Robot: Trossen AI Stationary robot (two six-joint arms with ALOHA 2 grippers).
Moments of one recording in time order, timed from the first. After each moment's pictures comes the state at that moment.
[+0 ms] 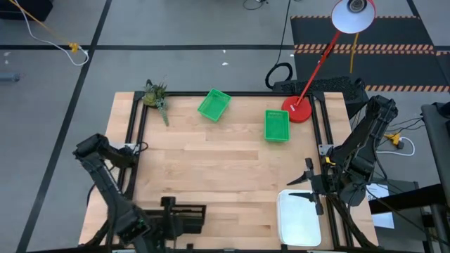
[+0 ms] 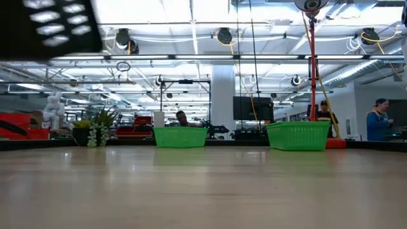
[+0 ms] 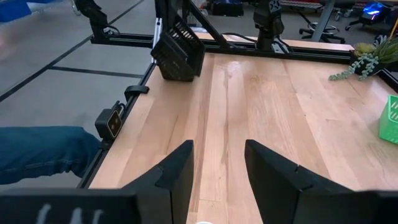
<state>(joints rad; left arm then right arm) -0.93 1.76 1.59 -1.03 -0.48 -0.80 1.00 0.88 0.71 -0.39 0.81 0.45</state>
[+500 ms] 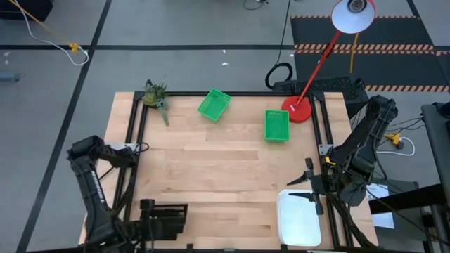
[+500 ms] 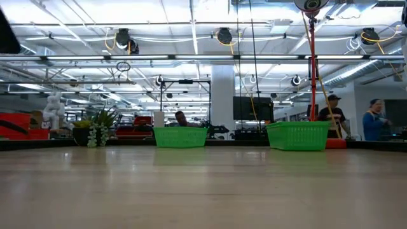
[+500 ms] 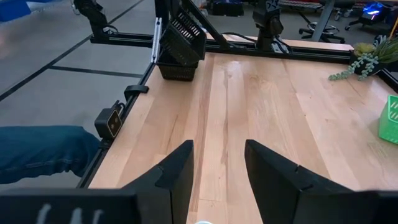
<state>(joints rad) -1.12 1.75 1.59 -1.24 -0.53 -1.05 1.00 0.88 0.71 -0.39 0.81 0.45</state>
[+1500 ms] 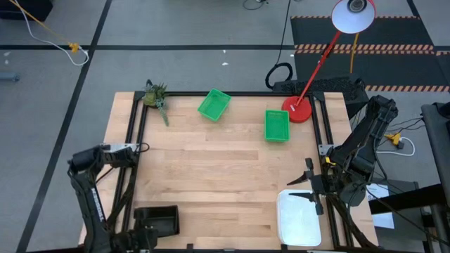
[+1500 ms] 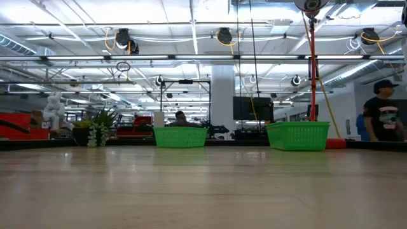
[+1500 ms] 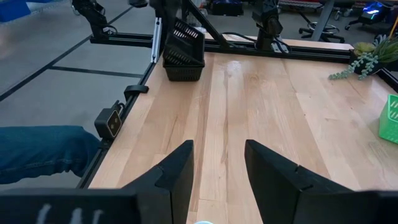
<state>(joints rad) -1.21 1.87 1.59 -1.29 -0.45 -1.19 1.00 0.88 0.71 -0.39 0.81 0.45</state>
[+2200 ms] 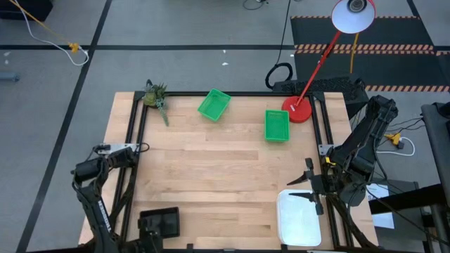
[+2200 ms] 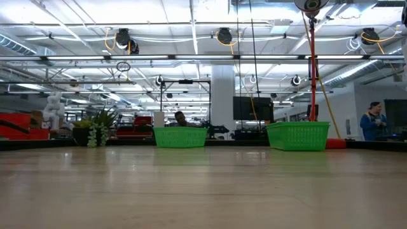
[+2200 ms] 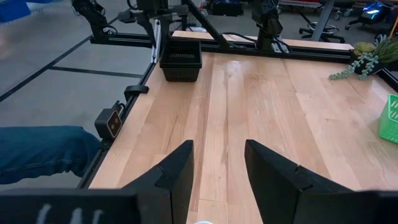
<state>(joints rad) -1.20 1.99 1.59 -1.14 -0.45 -1.33 1.00 0.88 0.71 -0.39 0.81 0.45</state>
